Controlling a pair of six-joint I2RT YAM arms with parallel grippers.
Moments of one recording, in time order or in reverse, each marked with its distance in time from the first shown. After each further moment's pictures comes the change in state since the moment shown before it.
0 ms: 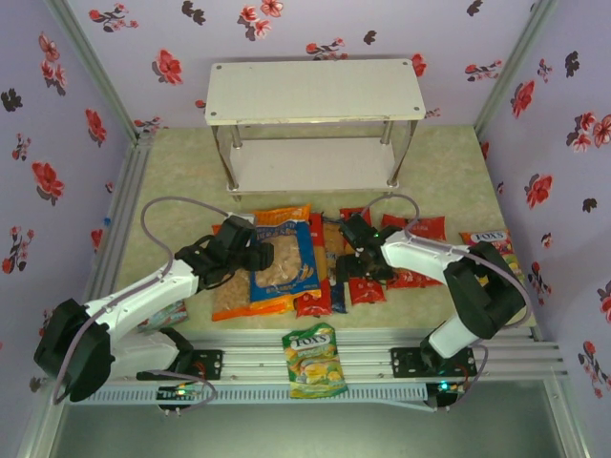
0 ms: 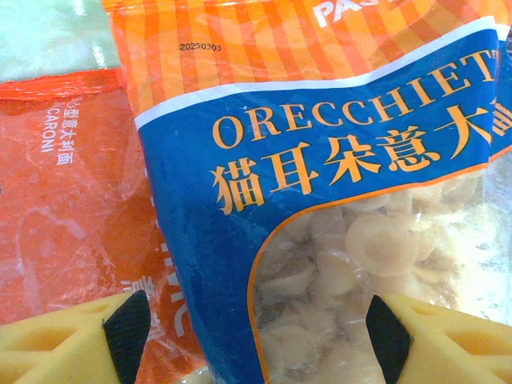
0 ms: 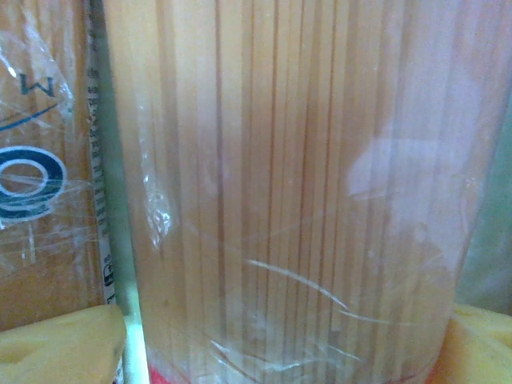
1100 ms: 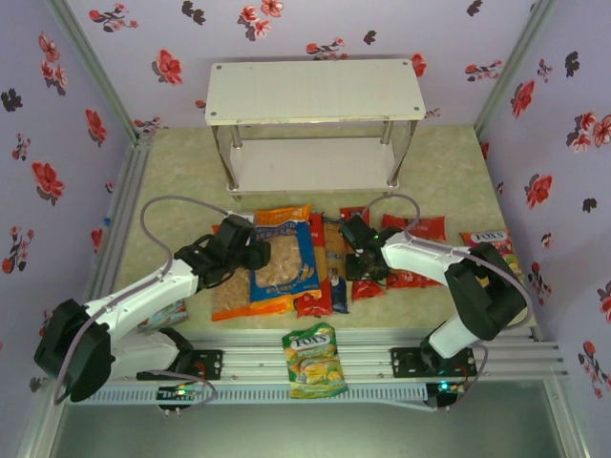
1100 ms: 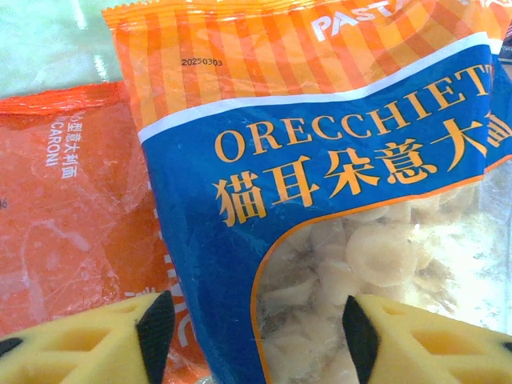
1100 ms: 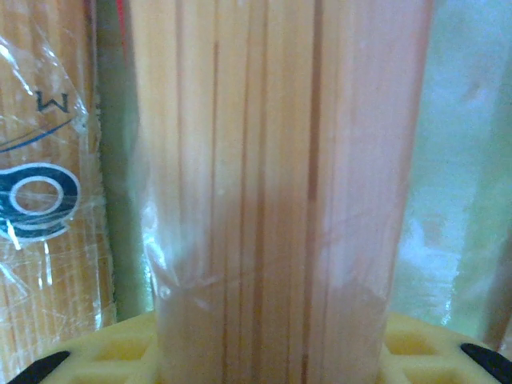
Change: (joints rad) left arm 0.009 0.000 0.000 0.016 0.000 0.019; right arm 0.002 -0.028 -0.010 0.008 0.040 0.022
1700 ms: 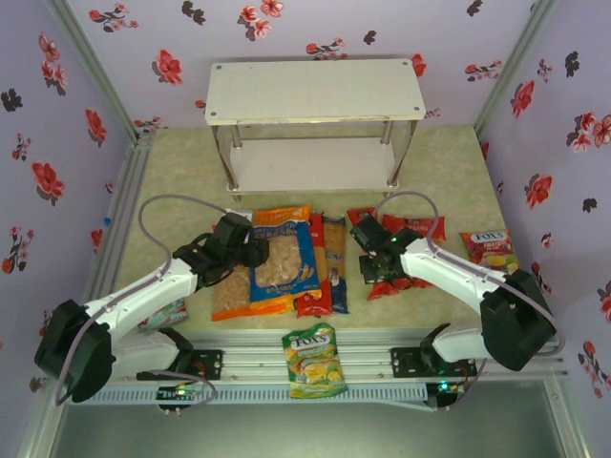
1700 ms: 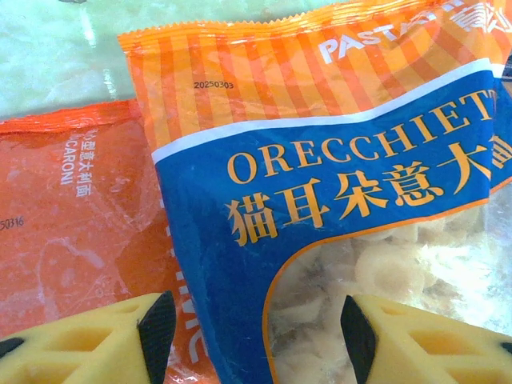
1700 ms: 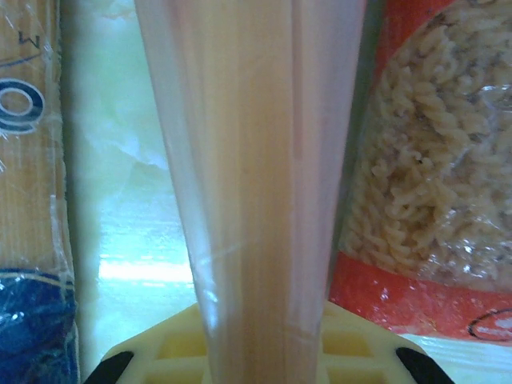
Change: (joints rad) left arm 0.023 0.000 0.001 0.020 0.000 0.023; right arm -0.003 -0.208 -0.001 -0.207 0.088 -0.061
